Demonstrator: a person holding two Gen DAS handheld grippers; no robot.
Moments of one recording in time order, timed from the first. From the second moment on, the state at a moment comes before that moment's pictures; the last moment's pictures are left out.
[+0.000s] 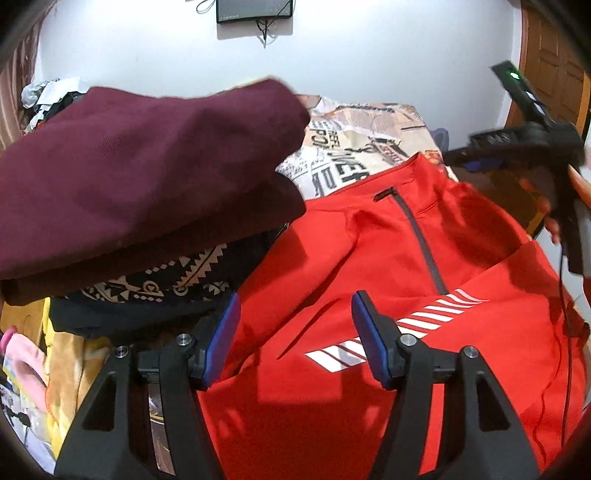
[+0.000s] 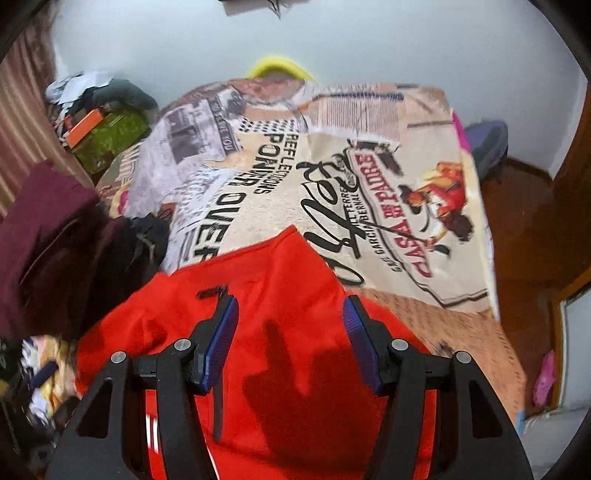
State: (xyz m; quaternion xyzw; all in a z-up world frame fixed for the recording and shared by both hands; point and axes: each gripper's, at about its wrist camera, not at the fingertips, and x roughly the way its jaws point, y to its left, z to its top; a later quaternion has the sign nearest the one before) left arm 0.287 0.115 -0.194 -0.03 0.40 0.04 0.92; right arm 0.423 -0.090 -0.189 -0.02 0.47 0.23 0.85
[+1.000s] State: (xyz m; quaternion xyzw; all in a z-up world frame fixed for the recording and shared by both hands) left arm 0.255 0.126 -0.169 -0.03 0.38 0.07 0.92; right arm 0.386 -0.077 -0.167 -0.02 0.42 0.27 0.86
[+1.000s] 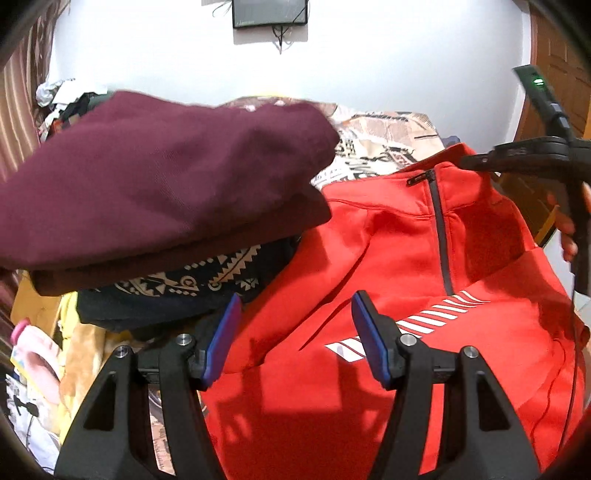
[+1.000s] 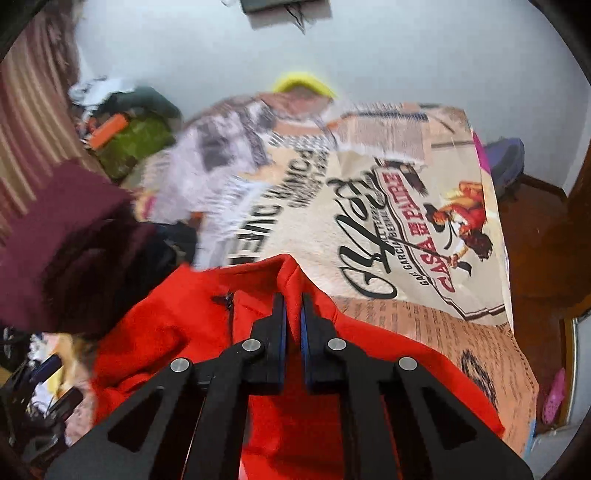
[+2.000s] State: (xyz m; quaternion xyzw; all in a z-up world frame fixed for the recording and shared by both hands) left arm 0.251 0.051 -0.162 -0.05 0.41 -0.01 0.91; right arm 0.204 -0.158 -0.218 -0.02 0.43 0.30 0.85
